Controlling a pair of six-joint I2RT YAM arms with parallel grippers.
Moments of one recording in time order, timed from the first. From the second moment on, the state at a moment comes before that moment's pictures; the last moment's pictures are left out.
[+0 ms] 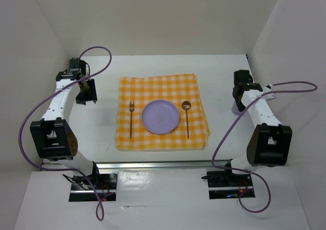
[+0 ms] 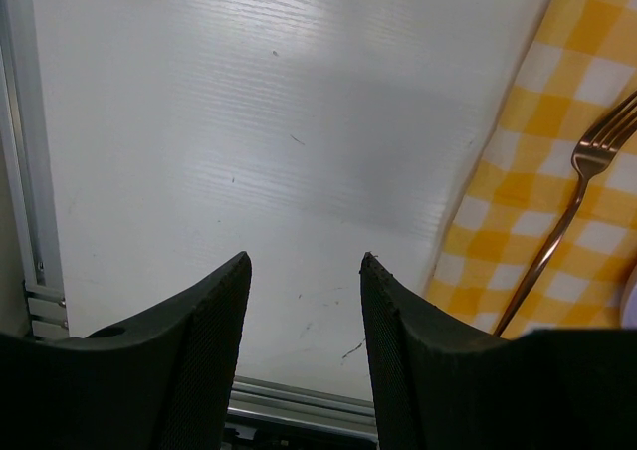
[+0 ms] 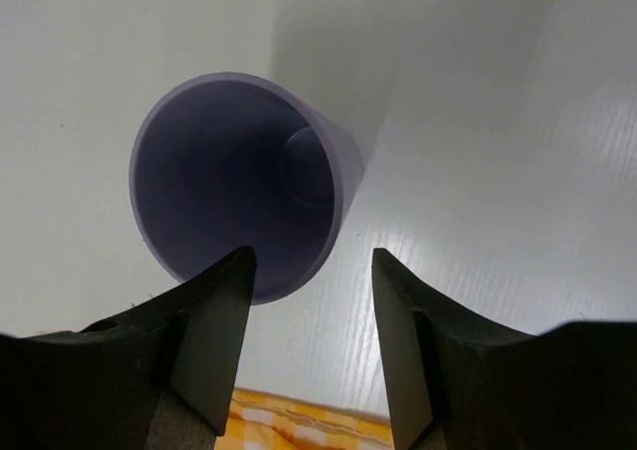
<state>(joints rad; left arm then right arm) 0.12 1.59 1.41 -0.98 -0.10 -0.14 -0.08 1.46 1.14 -0.81 0.63 1.31</state>
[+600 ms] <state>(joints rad) 0.12 1.59 1.41 -0.98 -0.09 -0.13 -0.08 1.46 1.08 -0.75 0.64 1.27</state>
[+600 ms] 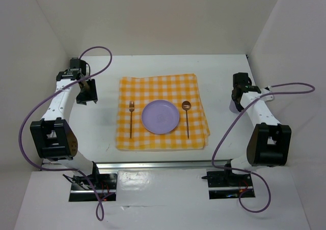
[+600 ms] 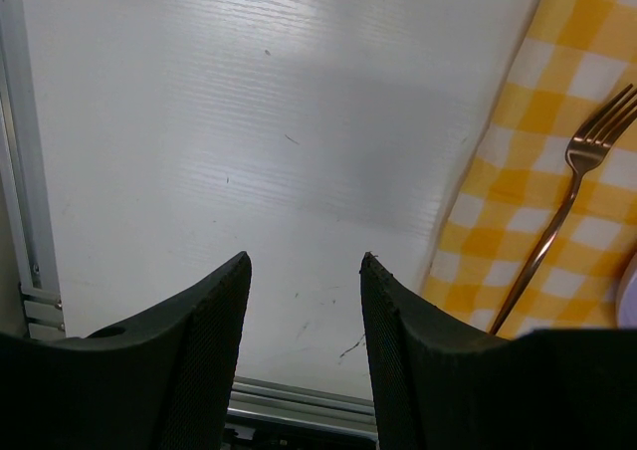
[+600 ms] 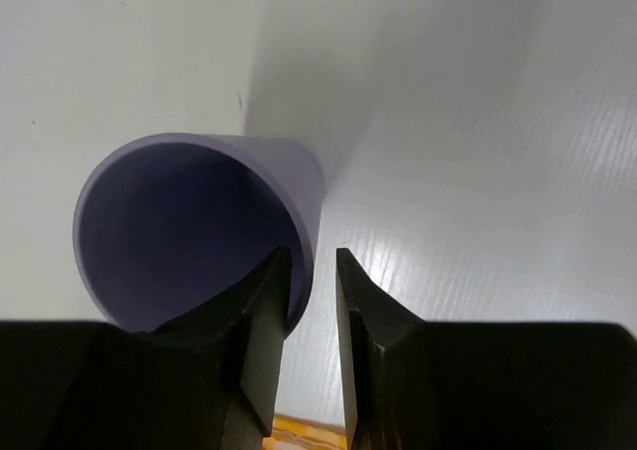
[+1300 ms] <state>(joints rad) 0.12 1.59 1.41 -0.98 -0.08 -0.13 0.05 1.53 1.42 -0.62 0.48 0.79</state>
